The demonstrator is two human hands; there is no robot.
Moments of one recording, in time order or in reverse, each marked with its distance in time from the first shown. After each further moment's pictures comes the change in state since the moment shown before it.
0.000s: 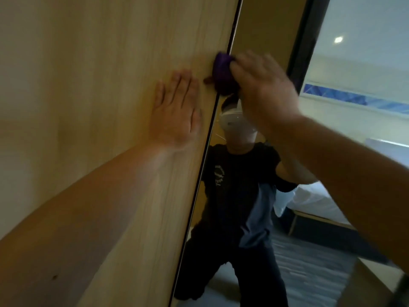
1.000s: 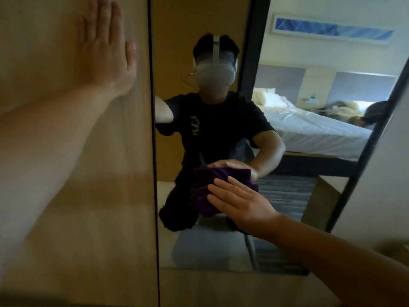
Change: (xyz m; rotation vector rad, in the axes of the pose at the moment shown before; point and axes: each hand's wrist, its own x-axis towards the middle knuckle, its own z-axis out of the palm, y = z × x) left_hand -0.003 0.004 -0.012 0.046 -0.111 -0.047; right_hand -0.341 -0.095 -0.011 0.398 -0.345 -0.209
